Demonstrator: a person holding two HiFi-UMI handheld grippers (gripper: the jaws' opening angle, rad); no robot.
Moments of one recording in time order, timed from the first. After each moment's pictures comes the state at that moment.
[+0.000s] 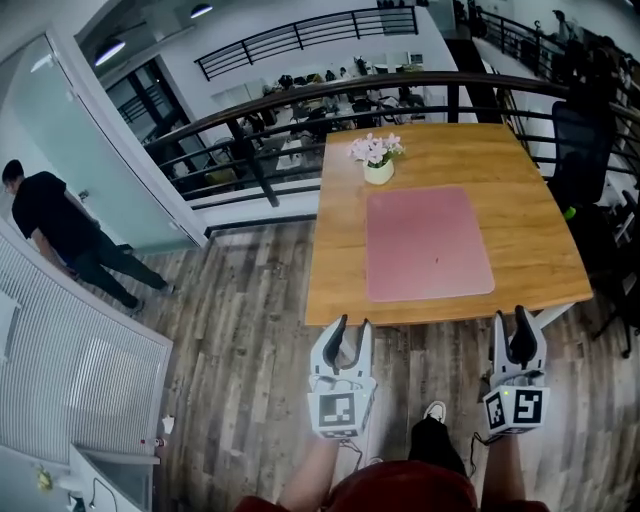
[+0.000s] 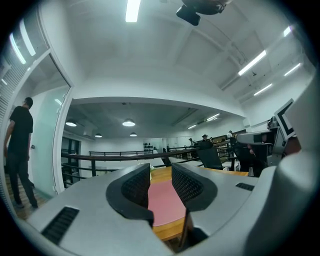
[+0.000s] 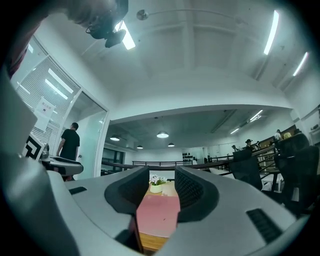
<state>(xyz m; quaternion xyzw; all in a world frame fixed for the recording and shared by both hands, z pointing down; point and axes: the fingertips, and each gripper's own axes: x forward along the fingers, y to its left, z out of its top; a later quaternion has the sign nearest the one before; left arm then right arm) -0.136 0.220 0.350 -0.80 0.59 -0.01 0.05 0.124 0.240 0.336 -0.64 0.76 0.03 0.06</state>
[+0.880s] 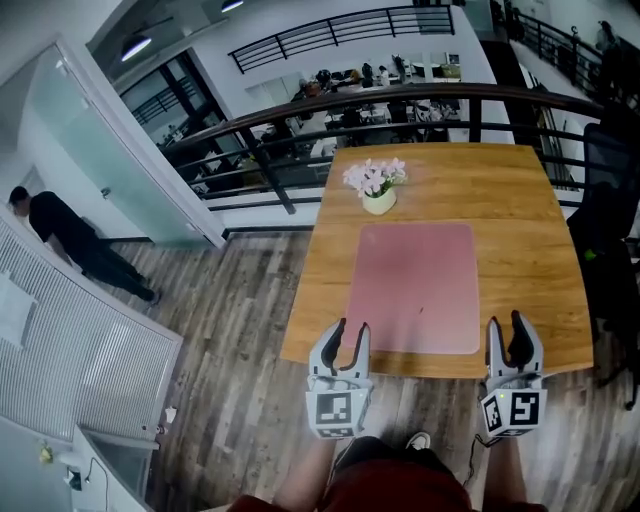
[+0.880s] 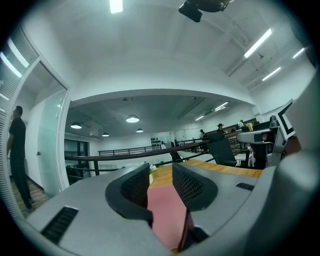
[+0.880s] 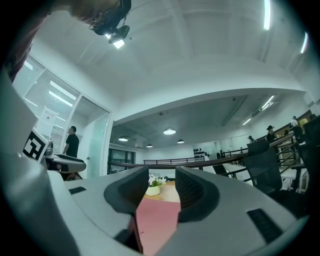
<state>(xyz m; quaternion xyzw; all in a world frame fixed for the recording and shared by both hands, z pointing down) -0.018 0.066 0.352 -0.77 0.63 -0.07 0.05 0.245 0.057 0.347 -0.59 0.81 0.00 0.07</state>
